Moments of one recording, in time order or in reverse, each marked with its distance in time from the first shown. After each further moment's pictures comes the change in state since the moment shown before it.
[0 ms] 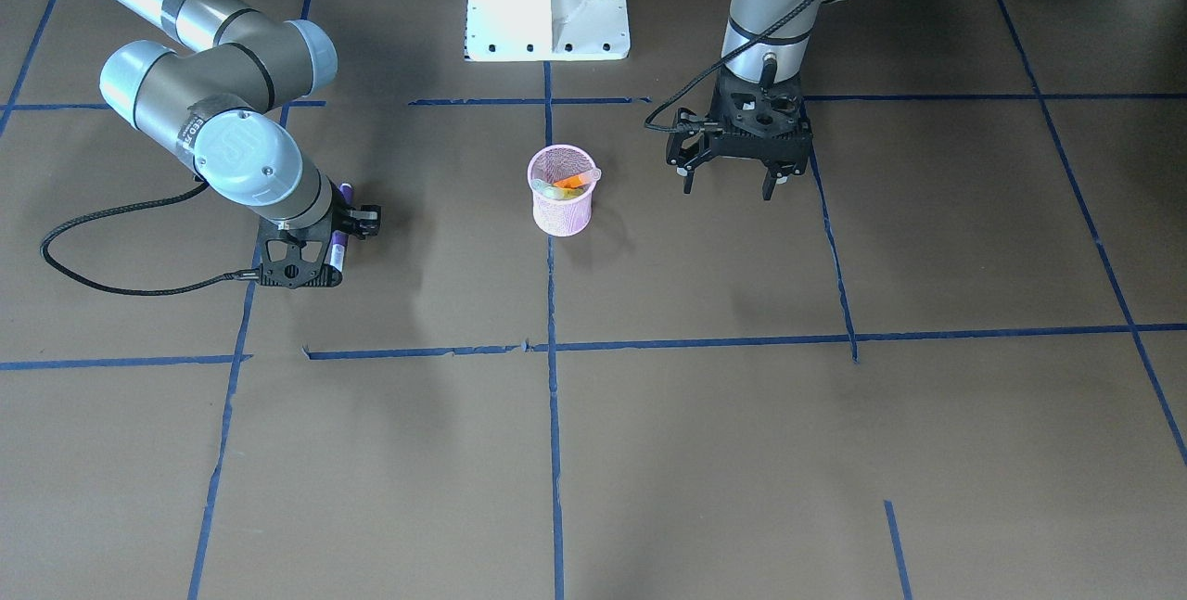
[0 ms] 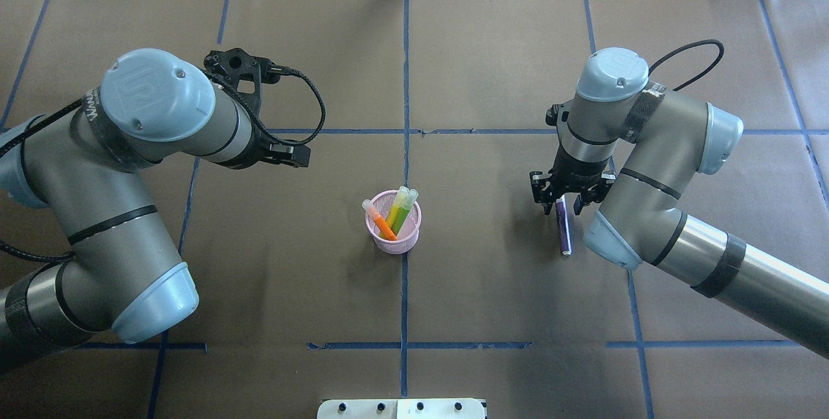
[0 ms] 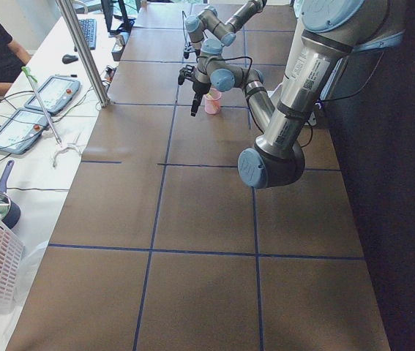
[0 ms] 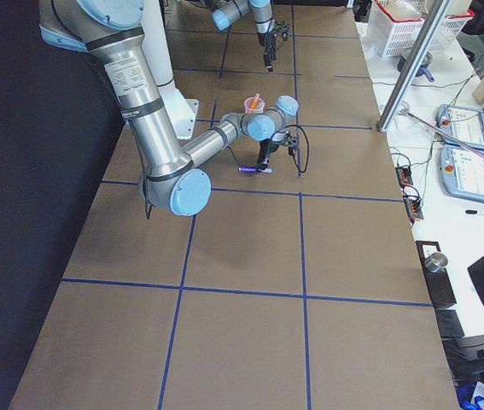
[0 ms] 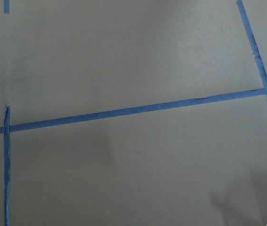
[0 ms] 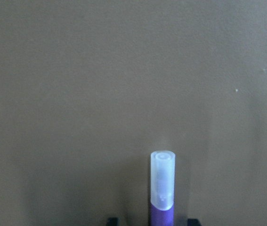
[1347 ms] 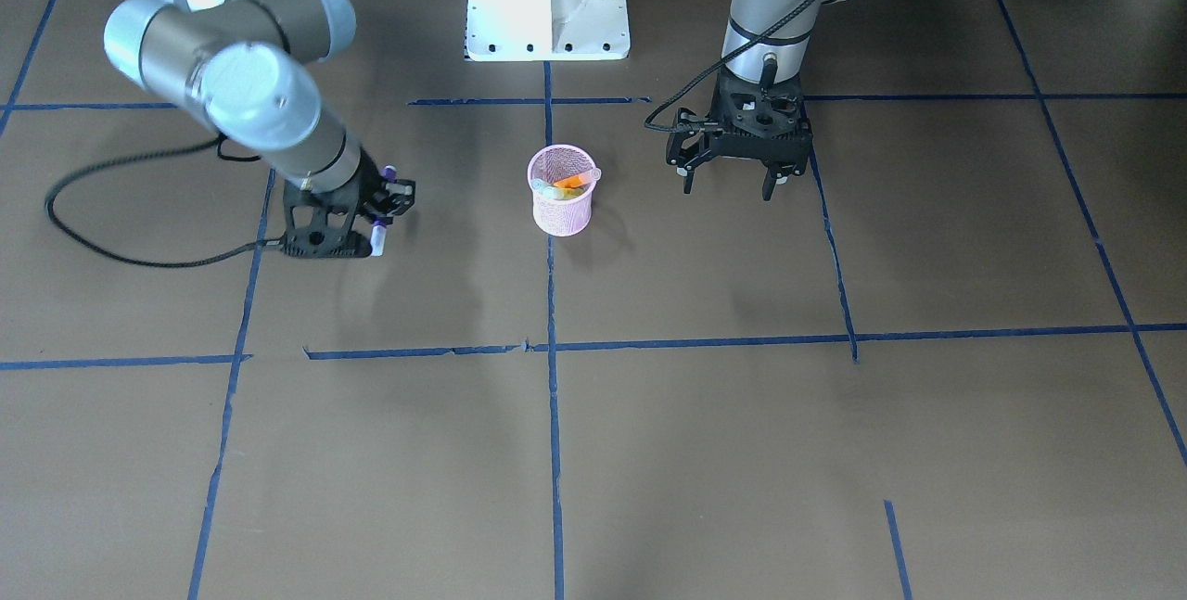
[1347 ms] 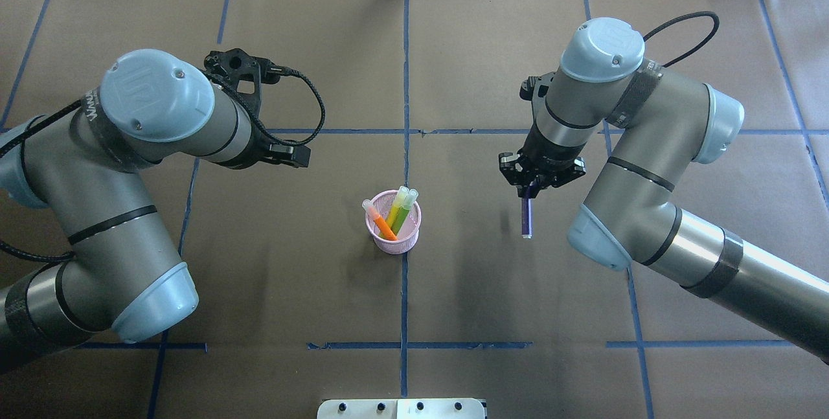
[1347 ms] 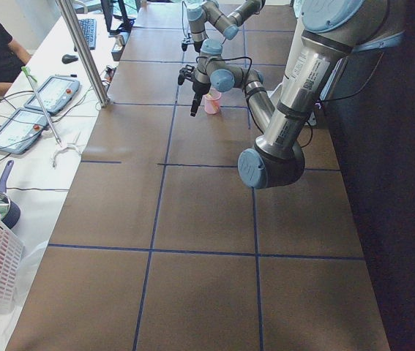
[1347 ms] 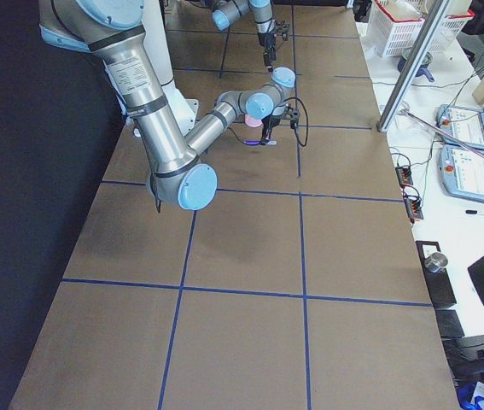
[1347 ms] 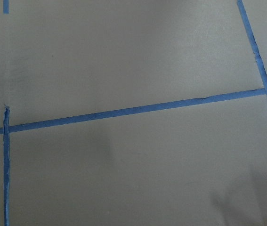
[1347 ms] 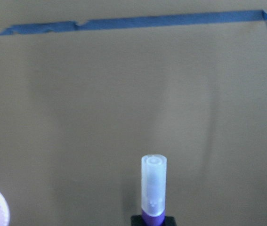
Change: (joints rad) left arm 0.000 0.001 0.000 -0.004 -0.001 0.002; right arm -0.027 0.075 0.189 0.004 -0.097 0.157
